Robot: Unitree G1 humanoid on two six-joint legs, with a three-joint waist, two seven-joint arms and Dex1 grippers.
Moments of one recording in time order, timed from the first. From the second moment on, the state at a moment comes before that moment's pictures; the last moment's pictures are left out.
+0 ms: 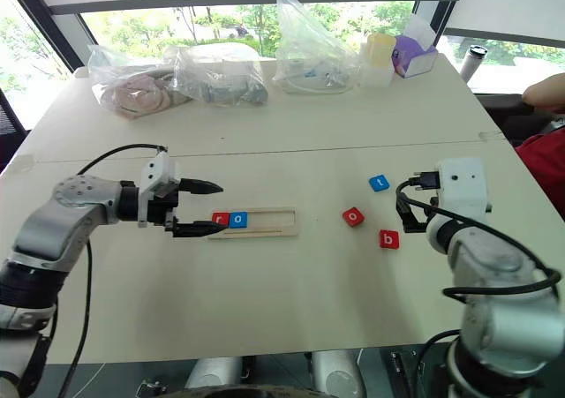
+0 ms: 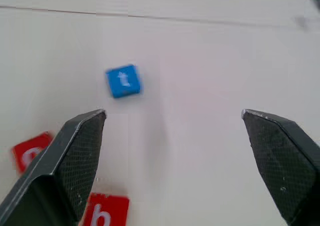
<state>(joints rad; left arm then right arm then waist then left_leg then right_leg) -0.43 0.82 -0.09 -0.13 -0.43 0.50 -1.25 -0.24 -0.56 -0.41 -0.84 0.29 1.54 0.44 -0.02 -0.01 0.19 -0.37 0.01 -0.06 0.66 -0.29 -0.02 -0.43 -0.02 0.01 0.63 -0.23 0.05</state>
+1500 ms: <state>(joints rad) -0.27 1.06 0.07 -0.33 -0.57 0.67 -1.16 -0.26 -0.90 0.00 0.22 0.22 0.09 1.30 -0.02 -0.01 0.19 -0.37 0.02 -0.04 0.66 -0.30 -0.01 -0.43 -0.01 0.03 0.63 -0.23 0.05</state>
